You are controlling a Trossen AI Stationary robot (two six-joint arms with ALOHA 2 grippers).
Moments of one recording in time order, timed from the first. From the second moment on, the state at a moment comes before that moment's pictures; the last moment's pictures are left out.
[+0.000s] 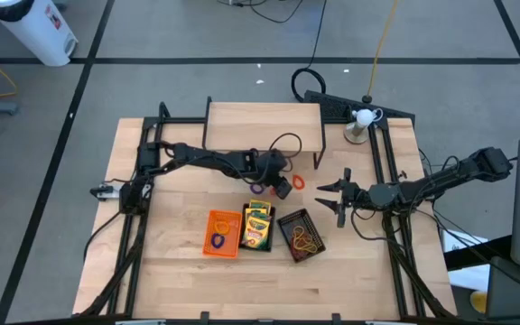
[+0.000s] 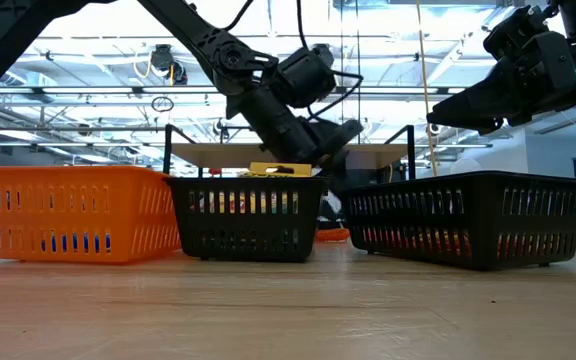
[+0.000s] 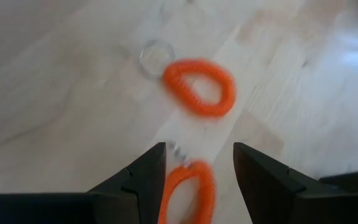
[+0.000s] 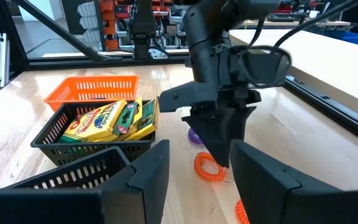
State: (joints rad) left arm 0.19 2.10 1.40 -0.14 0.07 -0.54; right arm 0.25 0.79 0.13 0.48 0.44 0.08
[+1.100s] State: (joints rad) left arm 0.18 2.12 1.40 -0.11 0.11 -0.61; right arm 0.25 0.79 0.13 0.48 0.44 0.08
